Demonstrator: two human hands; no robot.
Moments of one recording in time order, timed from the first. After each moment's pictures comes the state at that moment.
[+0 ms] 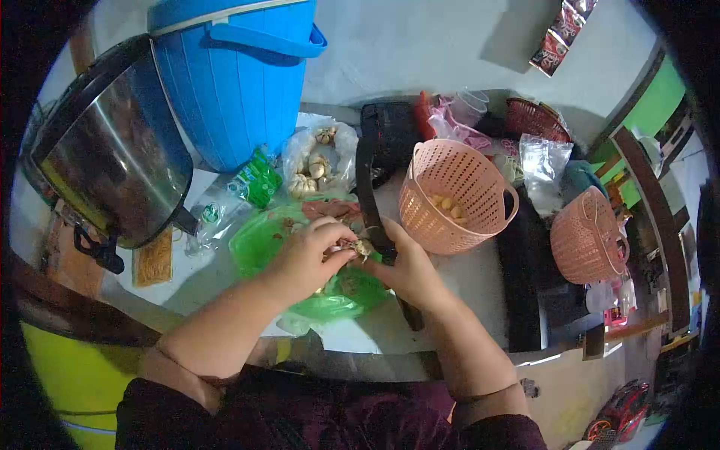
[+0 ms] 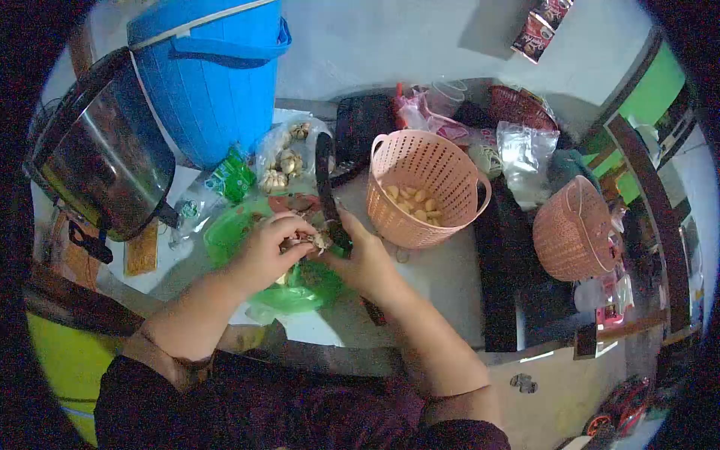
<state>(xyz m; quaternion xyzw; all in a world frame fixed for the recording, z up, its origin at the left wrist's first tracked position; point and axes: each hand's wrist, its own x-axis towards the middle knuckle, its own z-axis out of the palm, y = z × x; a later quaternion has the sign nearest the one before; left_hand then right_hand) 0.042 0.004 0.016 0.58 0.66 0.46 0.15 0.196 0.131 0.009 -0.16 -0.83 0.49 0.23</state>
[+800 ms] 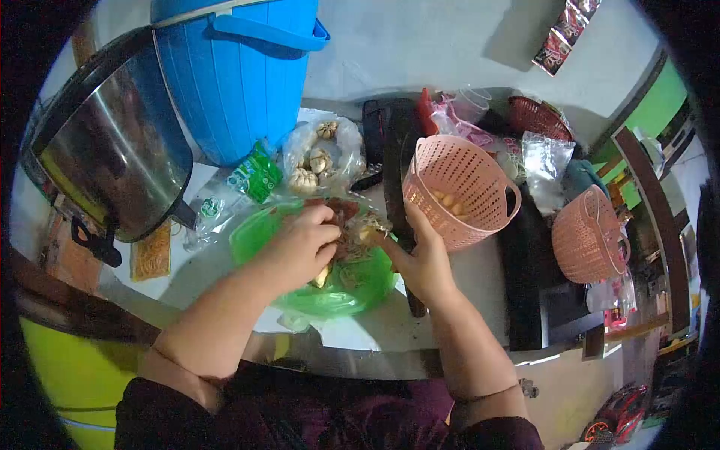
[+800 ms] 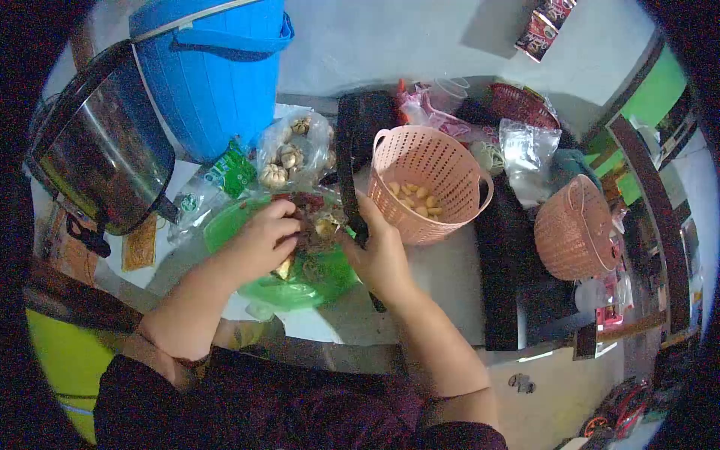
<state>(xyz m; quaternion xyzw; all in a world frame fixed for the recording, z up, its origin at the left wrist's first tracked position) 0.023 0.000 0.008 0.66 0.66 0.35 0.05 0.199 0.130 0.029 -0.19 -0.83 0.41 0.32</state>
